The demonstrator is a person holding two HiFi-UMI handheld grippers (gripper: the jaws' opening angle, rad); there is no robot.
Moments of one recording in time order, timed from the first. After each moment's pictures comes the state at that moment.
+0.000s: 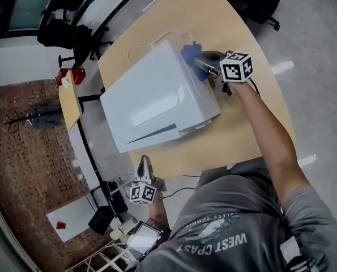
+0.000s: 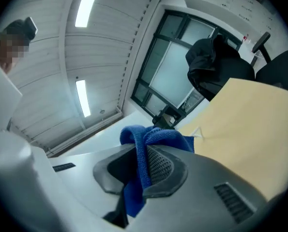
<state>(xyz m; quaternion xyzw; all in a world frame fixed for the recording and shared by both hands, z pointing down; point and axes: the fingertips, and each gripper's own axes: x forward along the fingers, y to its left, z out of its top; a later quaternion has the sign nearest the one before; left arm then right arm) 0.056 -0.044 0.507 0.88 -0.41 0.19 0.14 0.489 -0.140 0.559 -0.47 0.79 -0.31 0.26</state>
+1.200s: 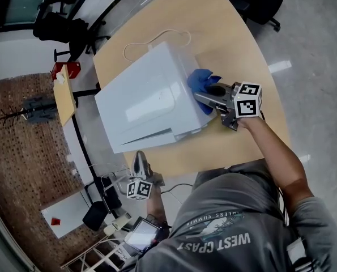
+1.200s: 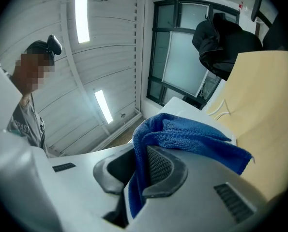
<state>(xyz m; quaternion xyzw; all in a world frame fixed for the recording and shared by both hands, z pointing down) 0.066 -0.067 0.520 0.86 -0.45 0.13 0.19 0.422 -0.050 0.523 -0.34 0.82 -0.34 0.32</state>
